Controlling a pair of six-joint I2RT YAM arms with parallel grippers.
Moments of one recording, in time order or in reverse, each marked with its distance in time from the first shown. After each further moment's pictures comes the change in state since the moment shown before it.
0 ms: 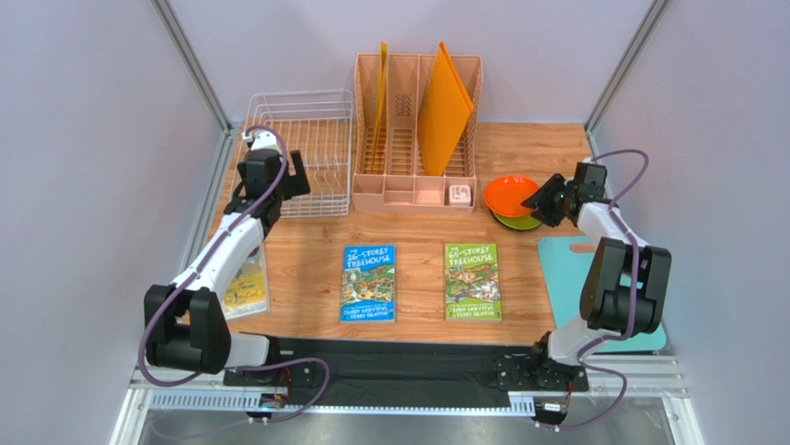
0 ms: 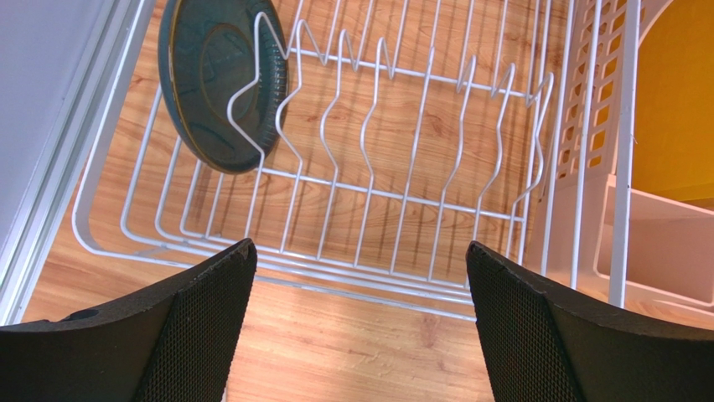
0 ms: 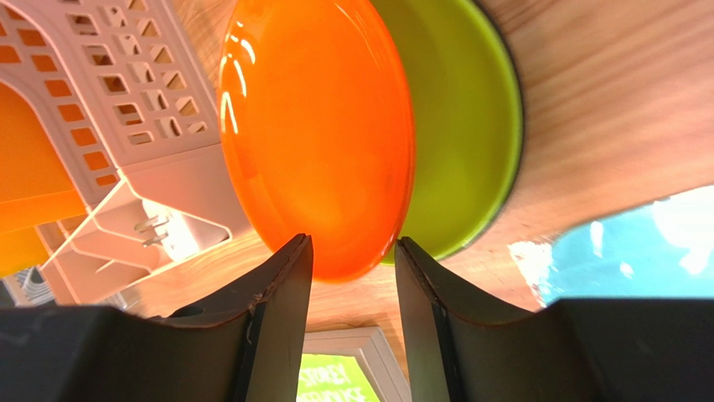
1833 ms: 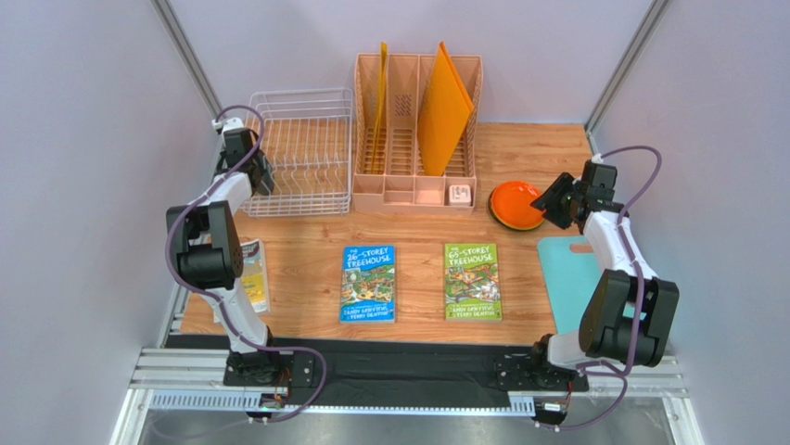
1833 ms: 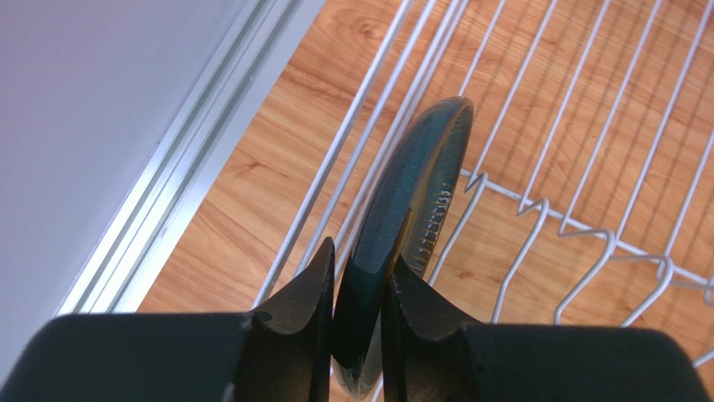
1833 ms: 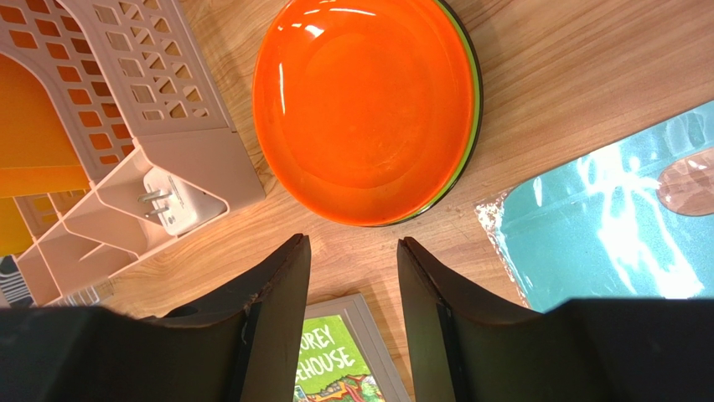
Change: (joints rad) left arm 0.268 0.526 0.306 0.158 -0.033 0.012; right arm 0.000 -0.186 -0.016 -0.125 0.102 -0.069
